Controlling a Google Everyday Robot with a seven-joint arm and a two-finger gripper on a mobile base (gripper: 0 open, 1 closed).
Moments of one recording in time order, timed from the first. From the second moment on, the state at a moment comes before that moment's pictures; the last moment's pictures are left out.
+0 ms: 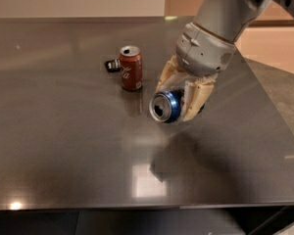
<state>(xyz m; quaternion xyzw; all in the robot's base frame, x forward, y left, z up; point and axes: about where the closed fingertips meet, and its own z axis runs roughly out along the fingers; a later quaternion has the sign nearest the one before) 0.448 -0.061 0.926 -0.87 0.44 0.16 0.14</state>
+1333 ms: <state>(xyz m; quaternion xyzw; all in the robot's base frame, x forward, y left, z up) 0.463 -0.065 0.957 -0.69 0.47 0.43 0.34</state>
